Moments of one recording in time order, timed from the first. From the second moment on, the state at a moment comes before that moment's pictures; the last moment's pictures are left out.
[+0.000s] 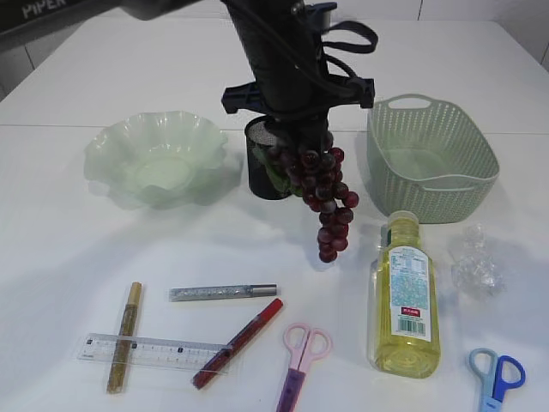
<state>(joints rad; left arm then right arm) -0.73 2.26 -2.23 -0.05 1.24 -0.48 -0.05 1.22 -0.92 0.25 1.22 -0.03</state>
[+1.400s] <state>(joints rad) -0.39 2.02 -2.23 0.21 1.27 -0.24 -0.05 1.22 -0.92 0.19 1.22 -0.03</state>
